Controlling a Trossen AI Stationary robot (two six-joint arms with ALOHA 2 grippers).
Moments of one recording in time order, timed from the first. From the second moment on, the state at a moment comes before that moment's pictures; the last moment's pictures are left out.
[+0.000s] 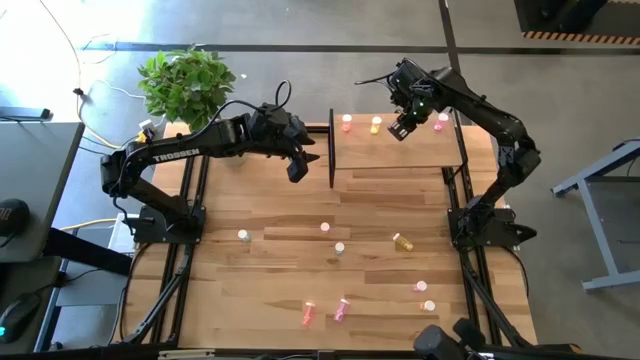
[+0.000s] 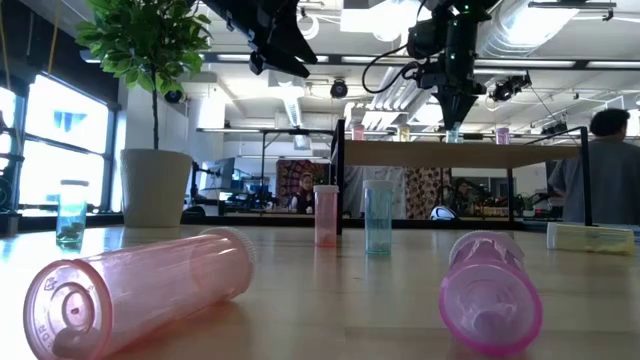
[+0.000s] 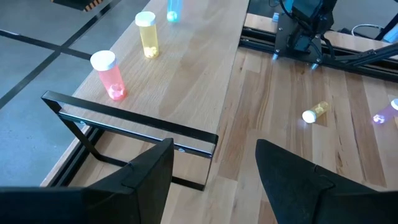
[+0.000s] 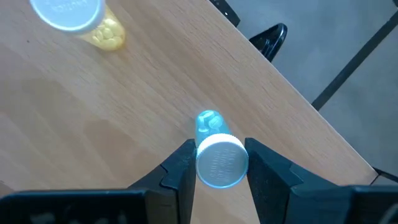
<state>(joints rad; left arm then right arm) 0.47 1.45 1.30 -0.44 0.07 0.00 -0.82 1.64 1.64 -1.31 0.14 -0.05</state>
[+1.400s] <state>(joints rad) 0.47 1.45 1.30 -0.44 0.07 0.00 -0.82 1.64 1.64 -1.32 0.15 -0.04</state>
